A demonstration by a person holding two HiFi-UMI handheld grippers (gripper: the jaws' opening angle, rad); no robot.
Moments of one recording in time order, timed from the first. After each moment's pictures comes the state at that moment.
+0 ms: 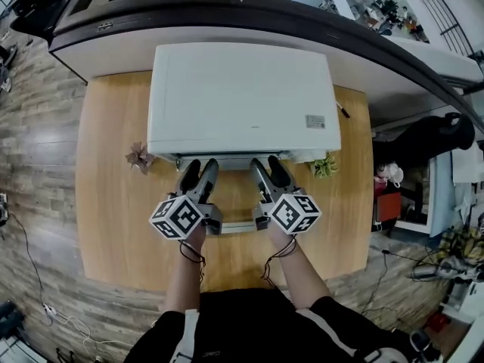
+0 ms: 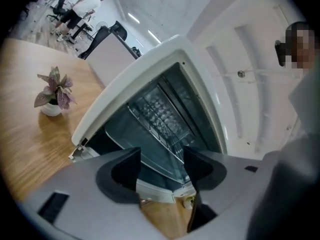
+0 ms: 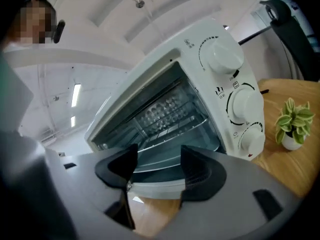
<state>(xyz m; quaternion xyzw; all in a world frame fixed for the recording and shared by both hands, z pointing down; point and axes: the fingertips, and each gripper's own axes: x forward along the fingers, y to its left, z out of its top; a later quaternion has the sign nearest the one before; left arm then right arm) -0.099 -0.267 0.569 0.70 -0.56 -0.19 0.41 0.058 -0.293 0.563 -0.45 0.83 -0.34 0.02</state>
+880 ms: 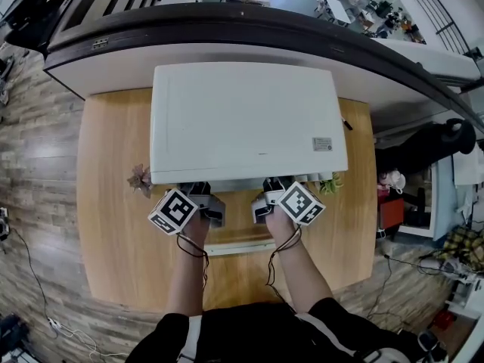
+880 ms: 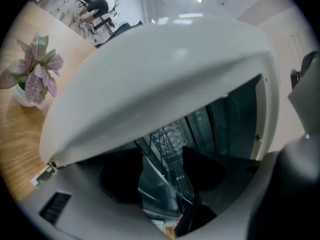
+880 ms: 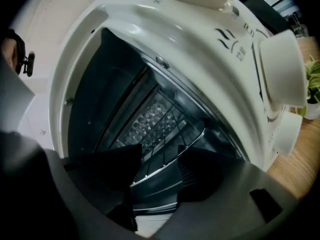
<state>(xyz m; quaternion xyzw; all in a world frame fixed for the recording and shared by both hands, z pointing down) -0.134 -0.341 0.570 0.65 -0.54 -0.30 0.45 0.059 -0.369 0.574 -0.48 0.75 -0.43 0.13</state>
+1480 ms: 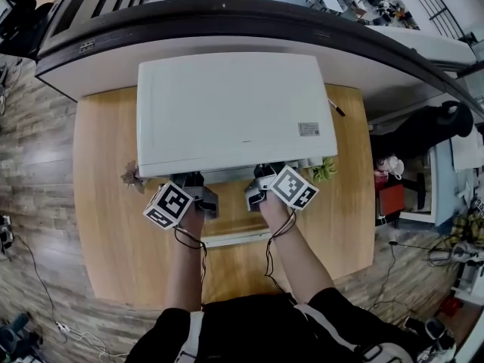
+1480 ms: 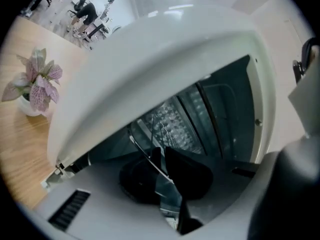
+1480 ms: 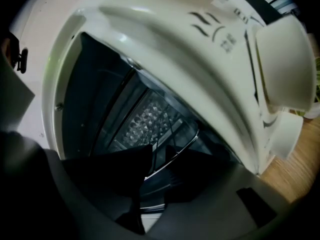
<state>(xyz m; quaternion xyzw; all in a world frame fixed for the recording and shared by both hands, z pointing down) -0.133 -0.338 0.579 0.65 -0.58 -0.25 0.43 0.066 -0.373 0.584 -0.48 0.74 -0.45 0.13</state>
